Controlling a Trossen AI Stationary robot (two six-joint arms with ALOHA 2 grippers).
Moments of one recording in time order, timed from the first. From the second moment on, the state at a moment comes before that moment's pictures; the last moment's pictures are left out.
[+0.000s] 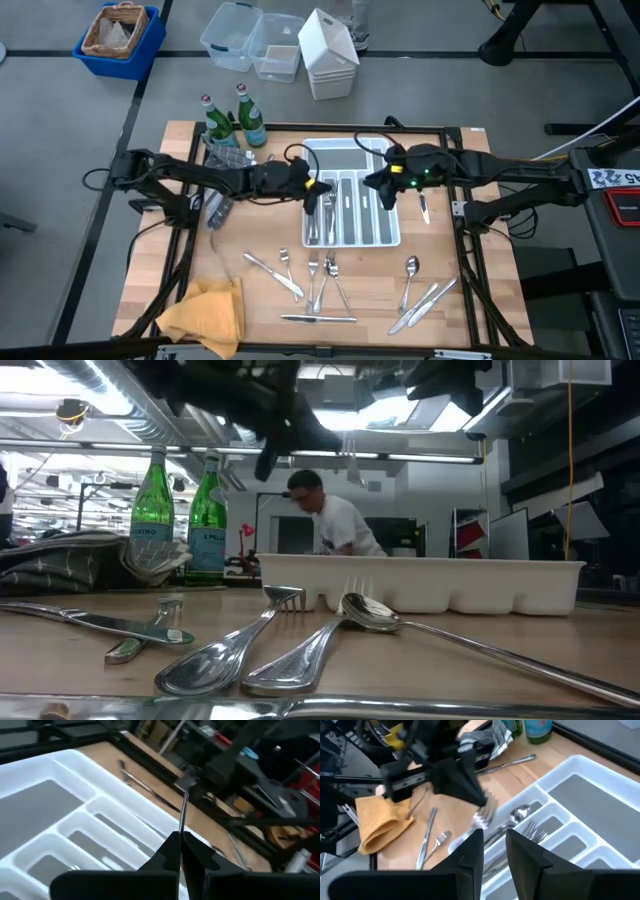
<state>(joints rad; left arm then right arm) 0.07 1.50 0.85 0.34 -0.14 -0.58 -0.04 1.14 1.13 -0.54 0.08 0.54</state>
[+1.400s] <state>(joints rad) 0.17 1.80 0.85 0.32 -0.03 -0.75 -0.04 1.21 1.13 -0.60 -0.09 0.71</state>
